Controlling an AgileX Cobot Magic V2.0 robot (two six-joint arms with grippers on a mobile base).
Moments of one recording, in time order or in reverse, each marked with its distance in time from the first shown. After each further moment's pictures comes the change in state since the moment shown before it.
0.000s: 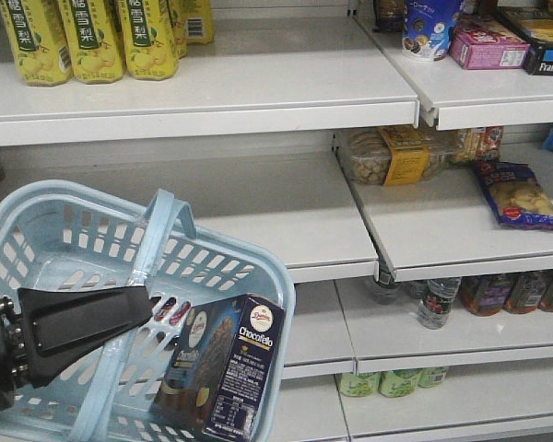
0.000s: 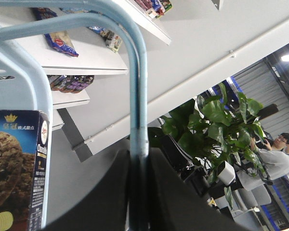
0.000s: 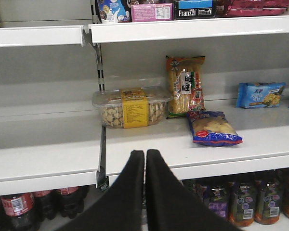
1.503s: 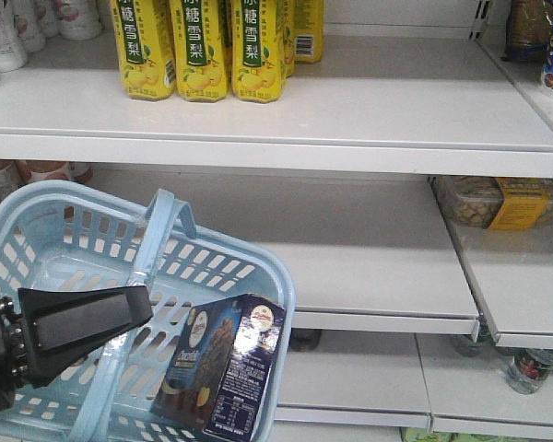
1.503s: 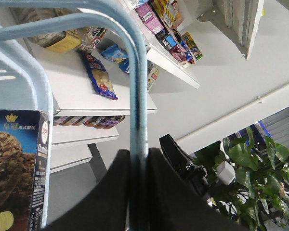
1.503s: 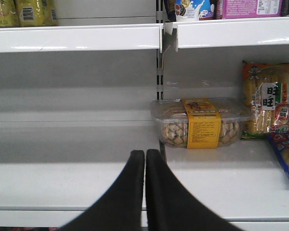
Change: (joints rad) left arm 0.000 0.000 0.000 0.000 0.000 0.000; right arm 0.000 0.000 0.000 0.000 0.000 0.000
